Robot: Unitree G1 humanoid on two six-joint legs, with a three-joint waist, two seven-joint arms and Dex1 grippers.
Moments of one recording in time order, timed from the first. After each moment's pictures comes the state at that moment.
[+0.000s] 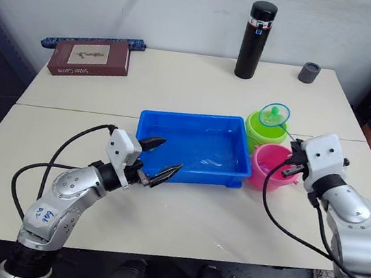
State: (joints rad) left arm -0.19 0.32 -0.07 -0.46 -0.27 0.47 -0.49; right arm -0.21 -0.75 -0.20 -0.22 0.14 0.34 0.38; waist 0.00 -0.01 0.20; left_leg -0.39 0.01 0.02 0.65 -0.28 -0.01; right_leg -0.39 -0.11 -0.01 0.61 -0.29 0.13
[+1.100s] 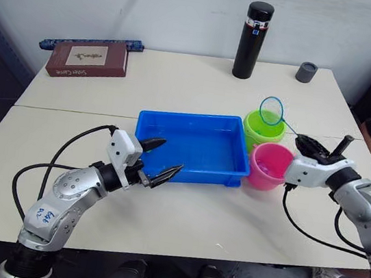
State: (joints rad) left arm -0.19 0.33 -0.08 -0.46 -0.27 0.47 -0.48; right arm -0.33 -0.95 -0.06 0.17 -0.37 -0.42 0.31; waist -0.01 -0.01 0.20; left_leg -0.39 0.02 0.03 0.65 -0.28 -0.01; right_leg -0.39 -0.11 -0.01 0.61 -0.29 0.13
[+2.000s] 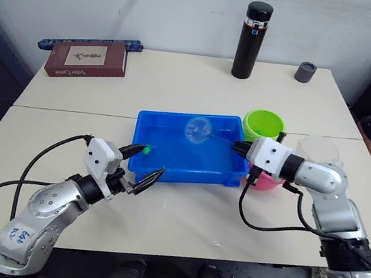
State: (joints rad) left arm 0.02 0.34 0.03 -0.67 -0.30 0.60 -0.38; right arm -0.52 -0.75 0.13 0.12 0.09 -0.21 0.94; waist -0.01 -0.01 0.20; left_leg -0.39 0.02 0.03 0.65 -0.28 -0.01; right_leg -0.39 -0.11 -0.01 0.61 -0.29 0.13
